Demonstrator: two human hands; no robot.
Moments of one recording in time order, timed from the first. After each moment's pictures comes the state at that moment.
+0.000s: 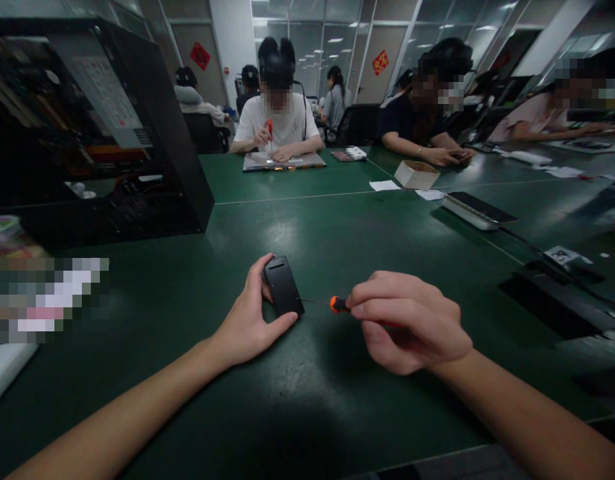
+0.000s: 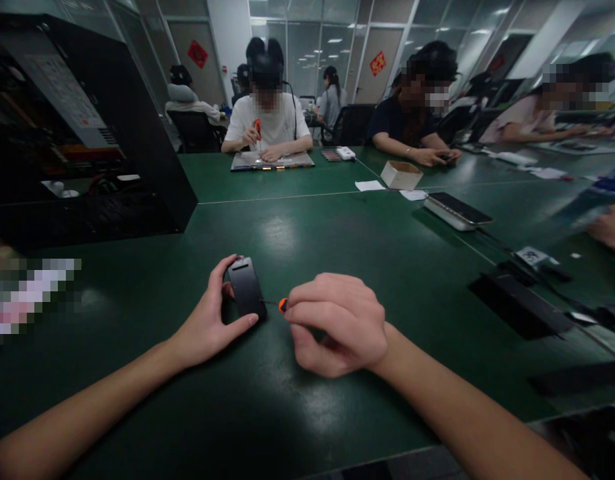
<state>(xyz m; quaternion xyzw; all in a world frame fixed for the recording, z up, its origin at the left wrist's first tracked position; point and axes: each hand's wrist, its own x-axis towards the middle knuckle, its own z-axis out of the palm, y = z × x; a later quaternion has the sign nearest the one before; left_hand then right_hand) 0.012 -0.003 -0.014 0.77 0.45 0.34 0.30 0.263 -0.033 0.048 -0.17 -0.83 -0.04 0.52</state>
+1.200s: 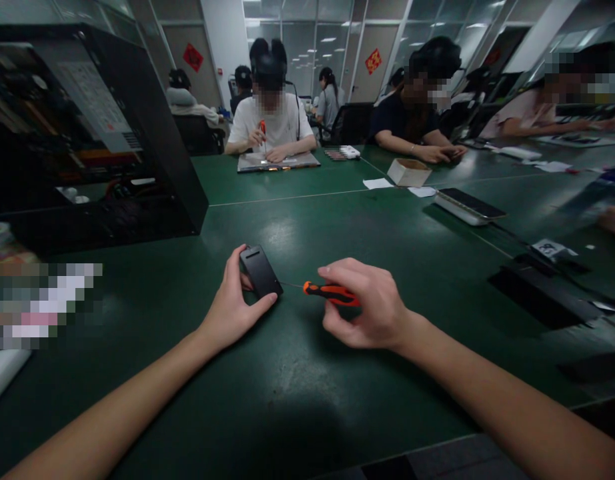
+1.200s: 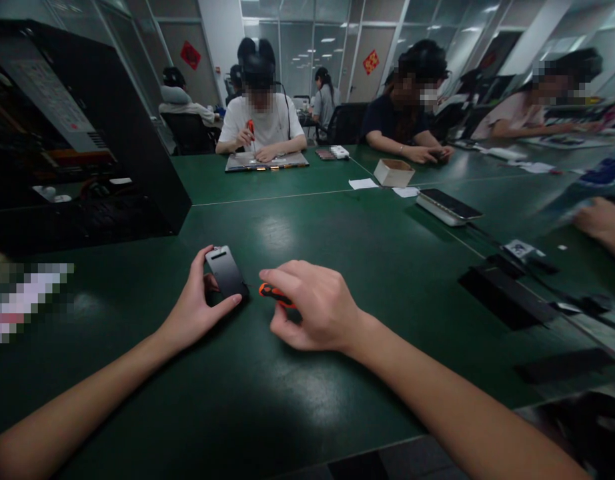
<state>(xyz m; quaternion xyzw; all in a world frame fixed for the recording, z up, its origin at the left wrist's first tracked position) 0.000 0.019 -0.015 0.75 0.50 0.37 0.24 0.258 -0.014 0.029 -0.24 -0.84 -0.12 0.47</state>
